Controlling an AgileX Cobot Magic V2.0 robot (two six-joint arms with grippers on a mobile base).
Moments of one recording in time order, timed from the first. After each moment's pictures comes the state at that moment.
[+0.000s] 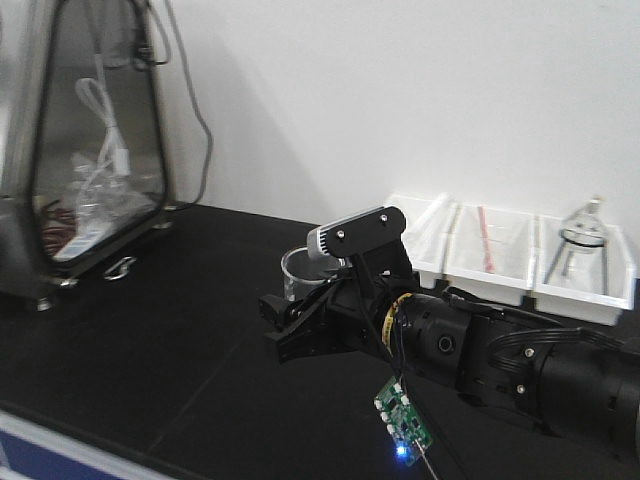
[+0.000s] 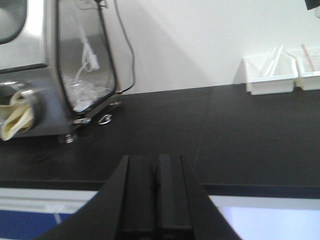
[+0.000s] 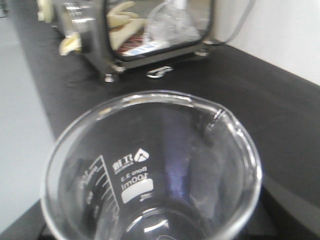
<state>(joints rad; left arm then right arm) -0.13 -0.01 0.03 0.05 0.00 0.09 0.56 1.66 -1.24 -1.02 -0.13 0.93</state>
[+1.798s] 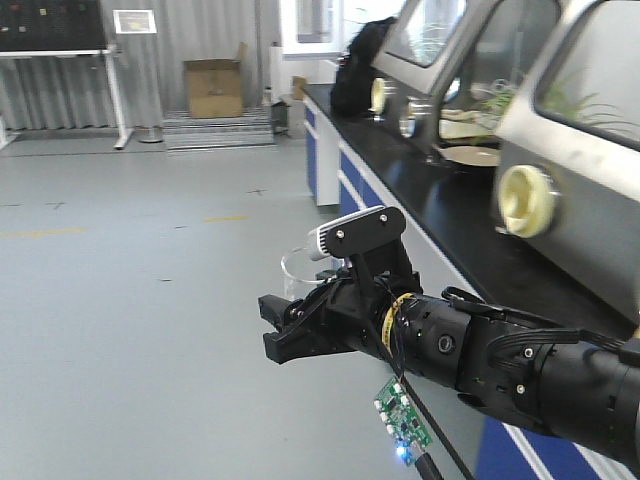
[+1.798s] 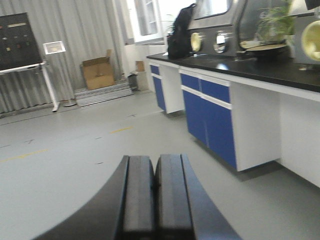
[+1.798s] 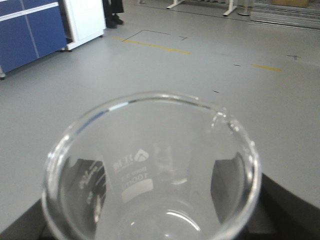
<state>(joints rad) -0.13 -0.01 0.03 0.05 0.00 0.09 0.56 1.66 -1.24 -1.02 -0.13 0.93</state>
